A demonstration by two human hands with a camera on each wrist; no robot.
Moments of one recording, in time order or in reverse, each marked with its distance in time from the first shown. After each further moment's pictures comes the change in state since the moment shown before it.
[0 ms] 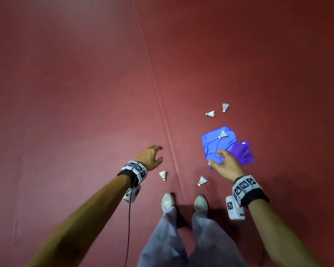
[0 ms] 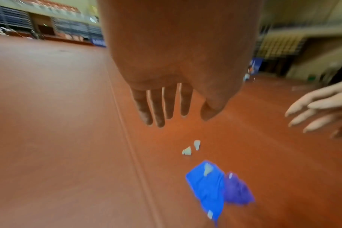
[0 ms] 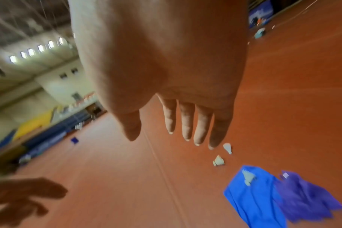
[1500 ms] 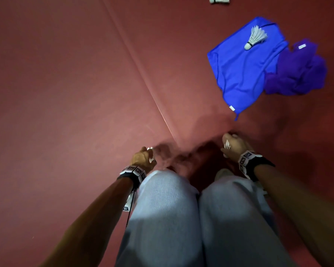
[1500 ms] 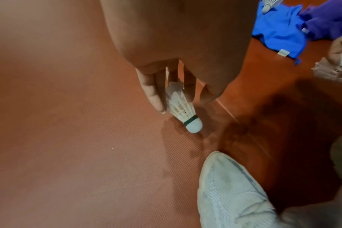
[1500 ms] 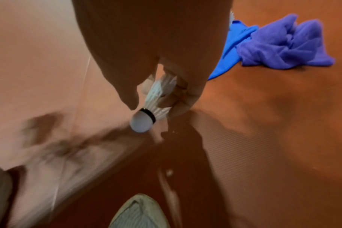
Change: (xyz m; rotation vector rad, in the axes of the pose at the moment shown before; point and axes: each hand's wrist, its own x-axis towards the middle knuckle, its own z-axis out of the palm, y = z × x) left_hand 0.289 -0.247 0.533 0.171 -0.325 -0.171; right_hand 0.315 0.449 0.378 -0.378 -0.220 0.217
